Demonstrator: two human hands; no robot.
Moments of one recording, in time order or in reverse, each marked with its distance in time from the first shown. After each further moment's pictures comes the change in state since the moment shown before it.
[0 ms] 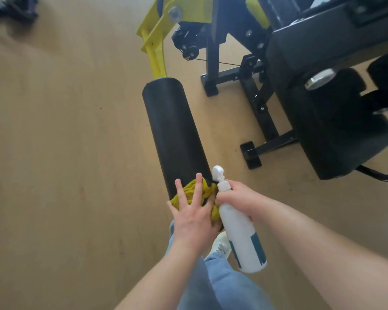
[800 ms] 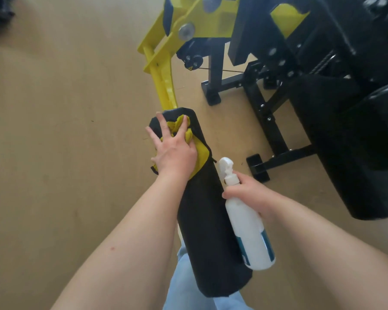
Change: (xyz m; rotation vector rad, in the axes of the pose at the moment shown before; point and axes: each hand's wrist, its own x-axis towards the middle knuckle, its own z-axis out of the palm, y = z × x) left_hand 0.264 -0.101 -0.138 -0.288 0.195 -0.355; right_hand 0.096 -0.119 -0.044 0.078 0.067 0.018
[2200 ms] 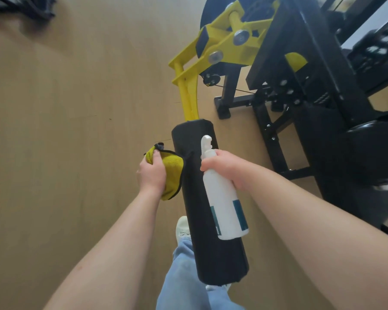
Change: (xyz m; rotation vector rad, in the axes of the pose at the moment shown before) left_hand -0.050 -0.080 -0.065 -0.796 0.109 -0.509; right_hand -0.003 -0.106 0.038 -0.101 0.005 0.009
